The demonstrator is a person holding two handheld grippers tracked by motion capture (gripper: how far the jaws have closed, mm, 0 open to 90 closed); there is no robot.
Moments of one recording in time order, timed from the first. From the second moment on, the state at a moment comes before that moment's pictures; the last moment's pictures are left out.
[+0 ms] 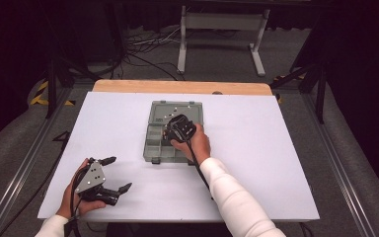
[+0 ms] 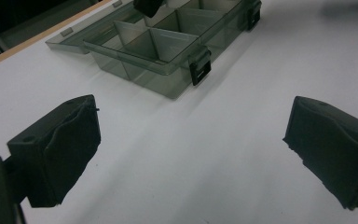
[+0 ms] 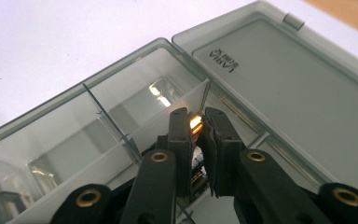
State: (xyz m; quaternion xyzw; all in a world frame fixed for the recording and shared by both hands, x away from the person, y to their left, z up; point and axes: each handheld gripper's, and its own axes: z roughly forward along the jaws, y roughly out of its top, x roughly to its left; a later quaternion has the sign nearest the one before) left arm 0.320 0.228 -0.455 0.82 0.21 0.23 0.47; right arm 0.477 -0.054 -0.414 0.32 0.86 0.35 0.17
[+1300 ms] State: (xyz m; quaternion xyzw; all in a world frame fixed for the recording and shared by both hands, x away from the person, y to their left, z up) left arm 0.376 0.231 -0.420 0.80 0.26 0.26 0.47; right arm 0.414 -0.186 -0.396 0.24 0.81 0.47 0.26
